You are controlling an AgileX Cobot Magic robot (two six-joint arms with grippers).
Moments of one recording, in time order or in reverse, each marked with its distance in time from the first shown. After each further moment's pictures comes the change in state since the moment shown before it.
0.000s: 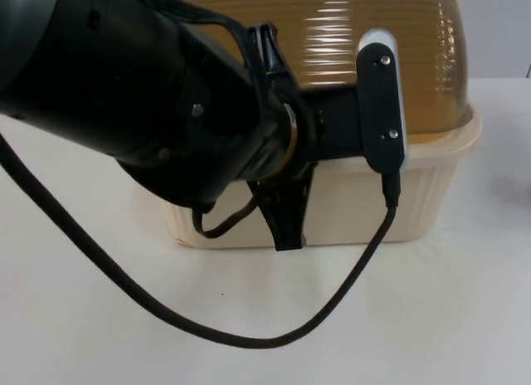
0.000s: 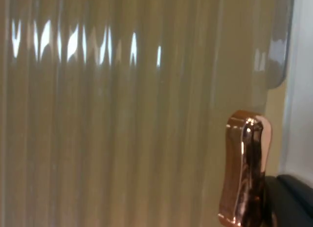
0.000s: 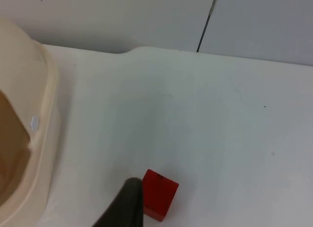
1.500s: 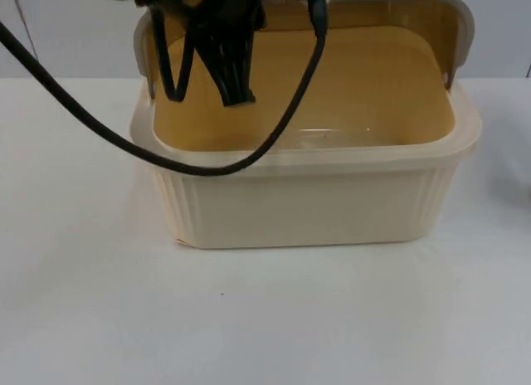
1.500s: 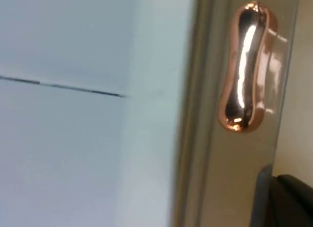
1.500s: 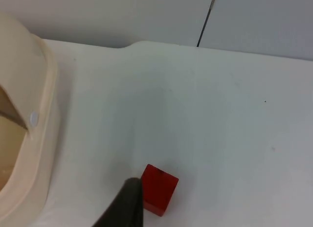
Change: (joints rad) right arm 0.000 0.000 0.000 0.000 0.015 0.000; left arm 0.293 -0.079 -0.222 -0.519 -0.274 0.698
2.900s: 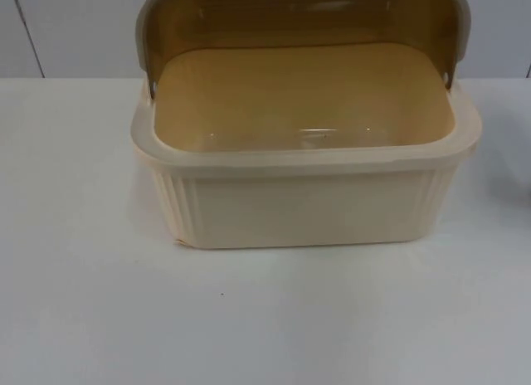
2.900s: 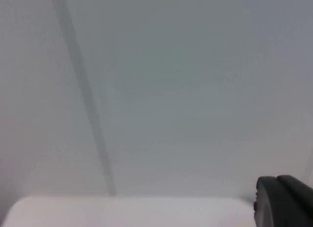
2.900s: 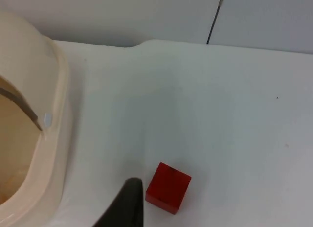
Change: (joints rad) right arm 0.000 0.000 0.000 0.041 0.008 0.000; left arm 0.501 -0.490 -0.050 -0.806 0.150 -0.257
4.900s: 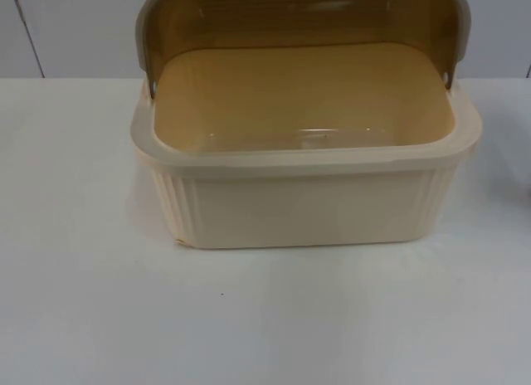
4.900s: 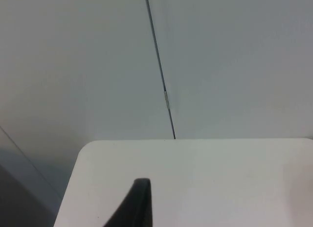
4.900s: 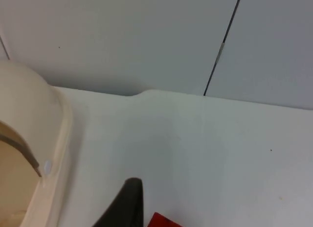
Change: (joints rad) right arm 0.000 0.000 0.000 0.008 -0.137 -0.052; left arm 0.057 0.024 0.000 0.013 0.126 0.110
